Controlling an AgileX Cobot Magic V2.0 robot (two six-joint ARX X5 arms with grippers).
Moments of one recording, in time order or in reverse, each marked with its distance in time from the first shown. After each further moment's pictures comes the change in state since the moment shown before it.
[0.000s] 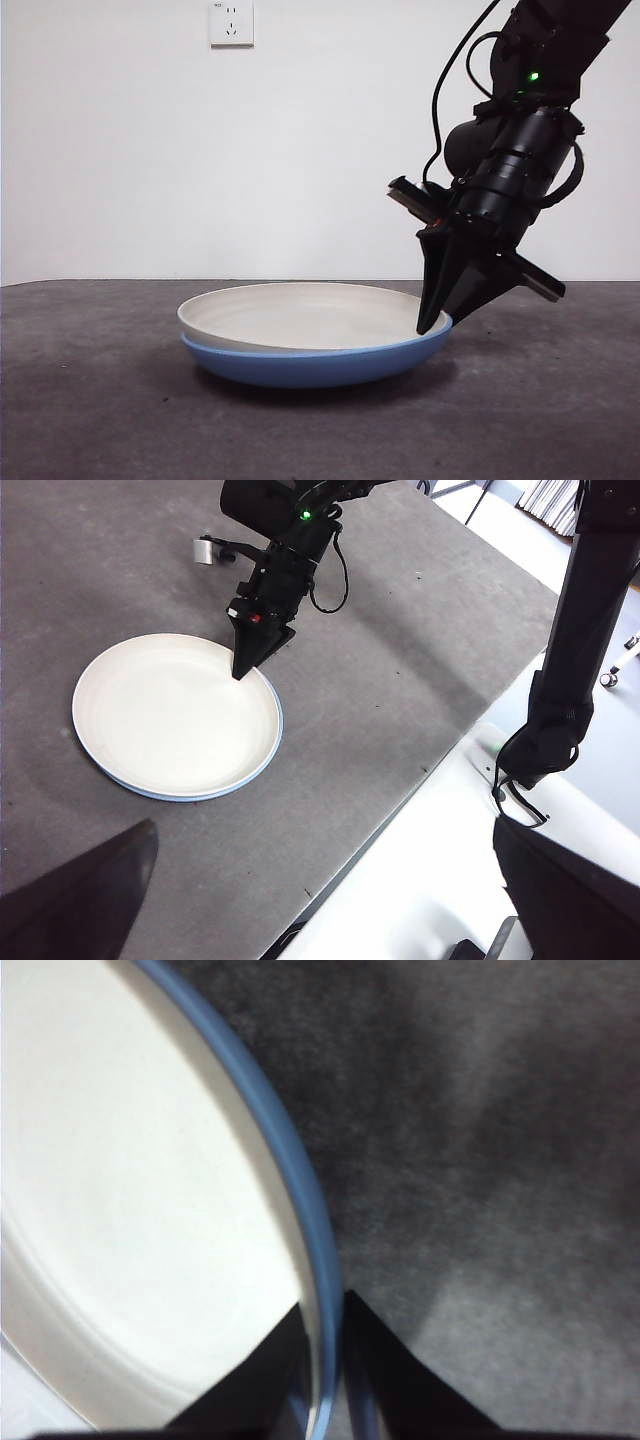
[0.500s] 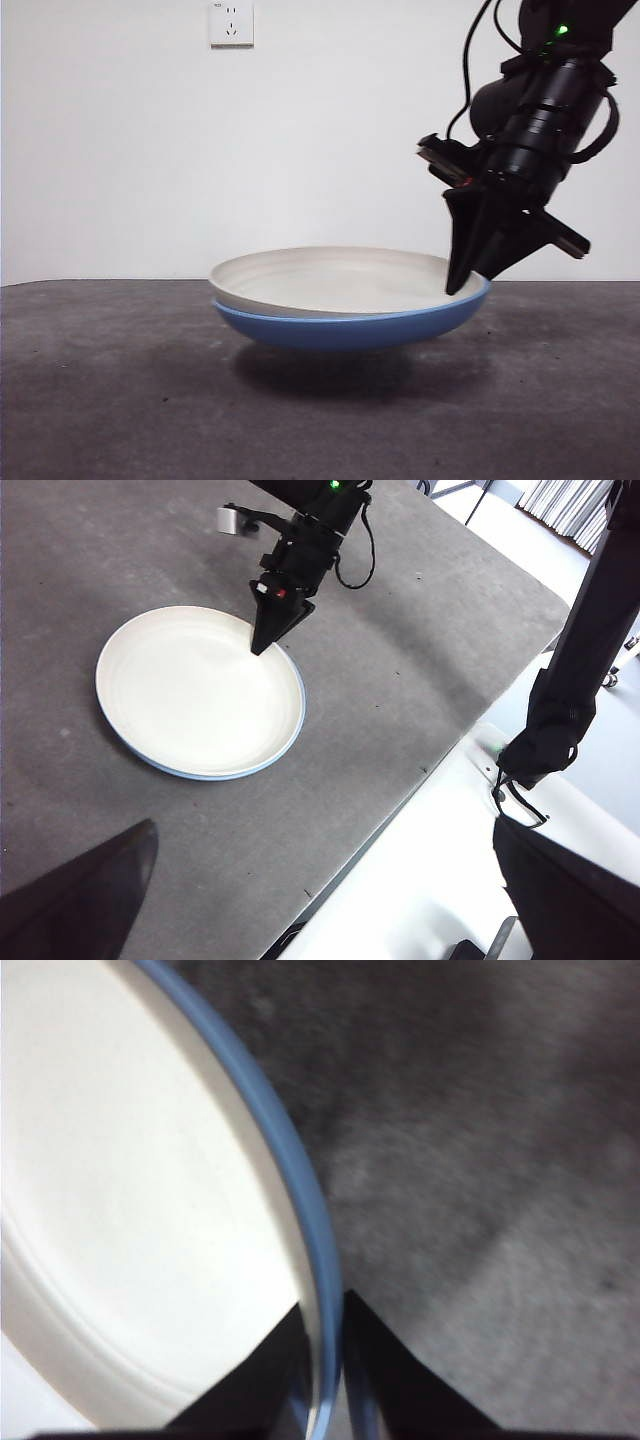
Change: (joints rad) left arm 0.000 0.000 0.000 0.001 0.000 0.000; right arm -0.040 -0.107 -0.003 -0.077 0.040 -0.095
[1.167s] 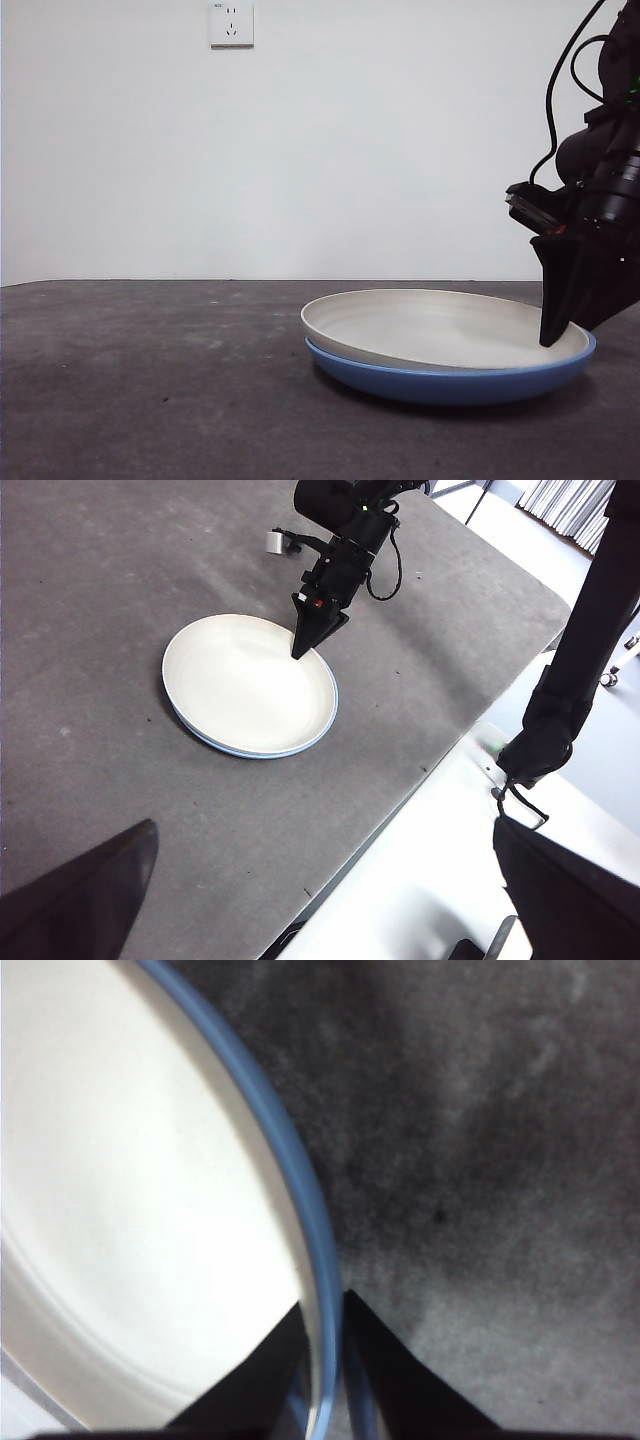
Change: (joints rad) left arm 0.000 0.000 0.000 -0.002 0.000 0.000; right arm -0.193 -0.002 -0.156 0.014 -0.012 -0.130
